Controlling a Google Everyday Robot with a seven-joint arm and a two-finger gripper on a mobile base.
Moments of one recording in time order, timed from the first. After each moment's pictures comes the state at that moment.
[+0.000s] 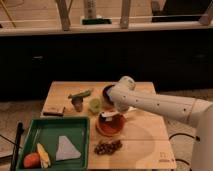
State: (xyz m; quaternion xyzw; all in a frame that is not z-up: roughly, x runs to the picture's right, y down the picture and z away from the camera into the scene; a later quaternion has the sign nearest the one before) arm 0.090 0.144 0.844 -0.27 -0.01 -0.13 0.96
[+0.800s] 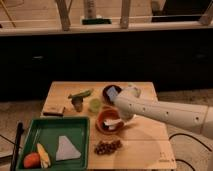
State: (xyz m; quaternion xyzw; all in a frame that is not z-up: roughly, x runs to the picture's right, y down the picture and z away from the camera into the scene) arm 0.135 0.185 0.812 -0.28 -0.01 -0.12 0.95
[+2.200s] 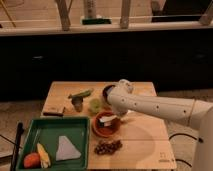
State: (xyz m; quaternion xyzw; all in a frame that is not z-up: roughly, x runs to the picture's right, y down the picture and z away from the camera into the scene) arm 0.090 0.172 0.824 -0.28 -0.03 -0.16 0.95
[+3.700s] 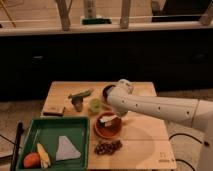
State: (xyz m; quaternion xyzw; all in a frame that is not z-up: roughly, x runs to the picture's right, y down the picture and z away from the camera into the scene) arm 0.086 0.161 0.813 -0.26 -0.02 -0.18 0.95
